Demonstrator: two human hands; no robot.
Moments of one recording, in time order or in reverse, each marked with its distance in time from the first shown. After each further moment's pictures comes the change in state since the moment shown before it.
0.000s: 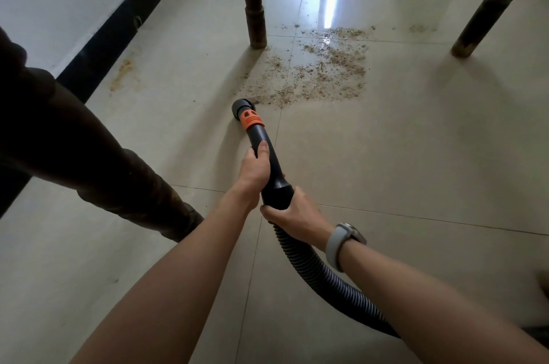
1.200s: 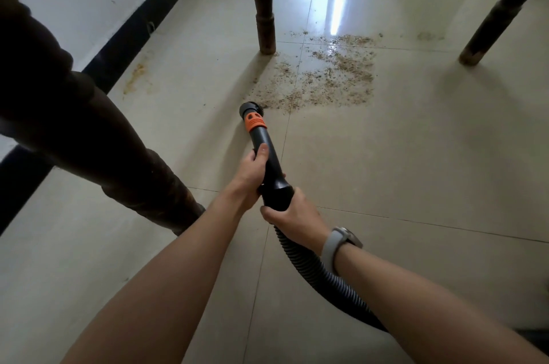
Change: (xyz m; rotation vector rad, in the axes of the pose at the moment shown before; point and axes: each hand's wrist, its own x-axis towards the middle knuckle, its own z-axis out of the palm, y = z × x) left_hand -0.006 0.007 -0.021 -0.175 -0.066 -0.054; right_hand 0.004 -0.005 0.014 -0.024 0.049 -0.020
